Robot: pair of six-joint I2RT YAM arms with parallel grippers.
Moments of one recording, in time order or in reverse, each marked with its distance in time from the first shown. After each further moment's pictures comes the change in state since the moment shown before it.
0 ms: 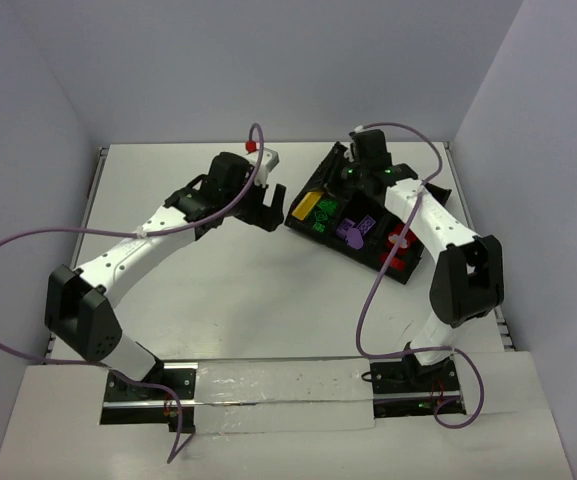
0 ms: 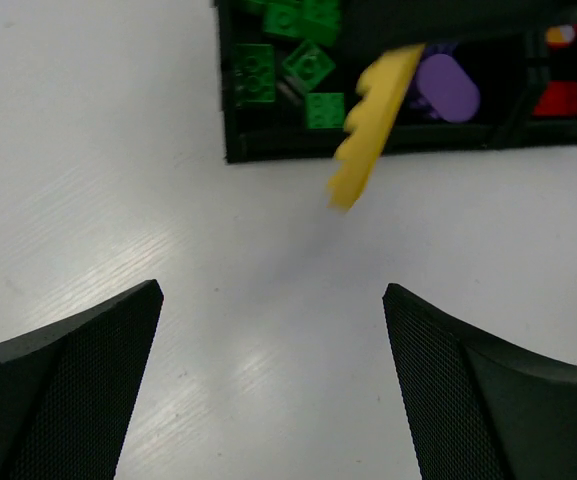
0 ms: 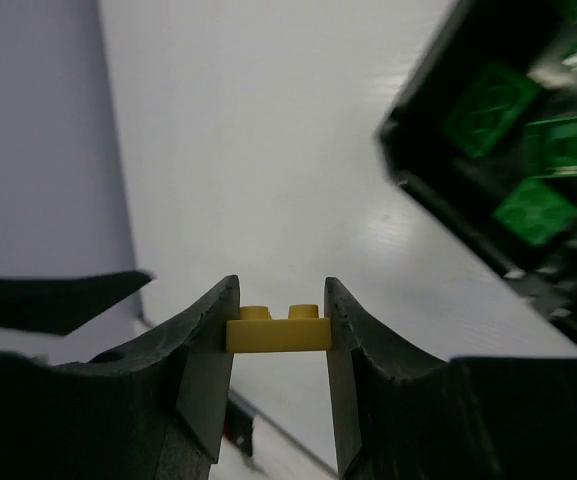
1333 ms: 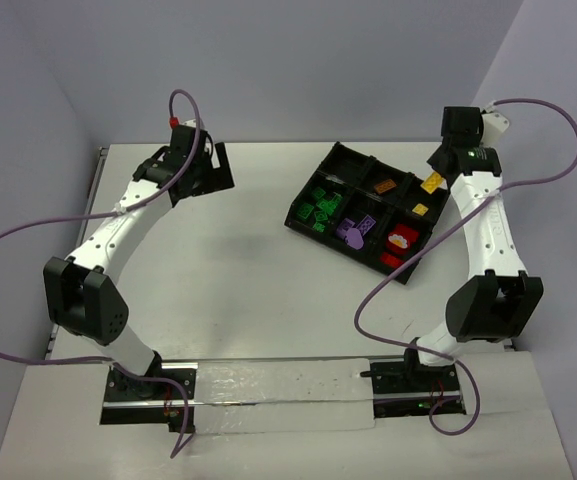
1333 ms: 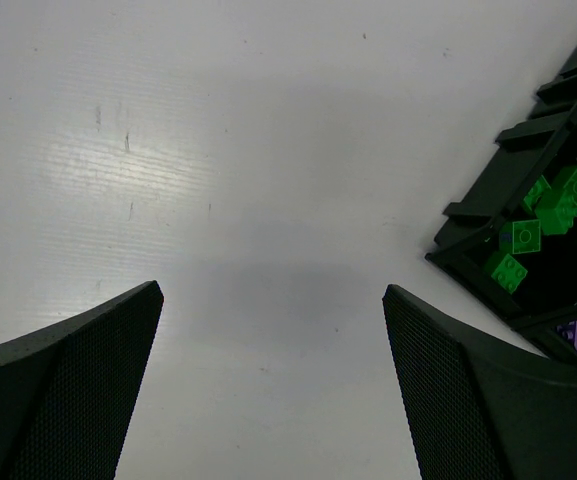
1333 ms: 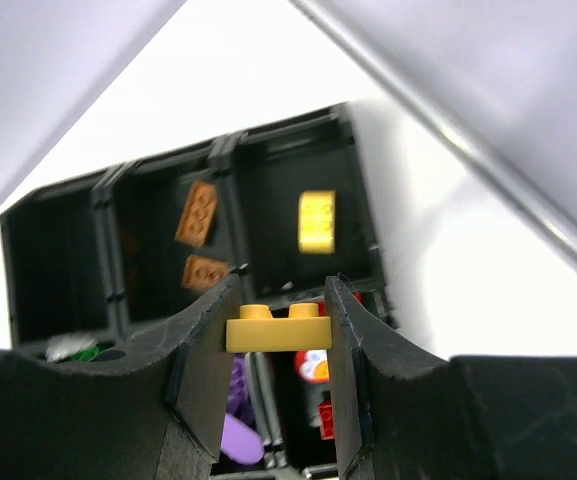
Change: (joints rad) left arm 0.260 0.063 0.155 -0.203 -0.302 -0.351; right arm -0.375 -0.146 0.201 -0.355 0.861 -0.167
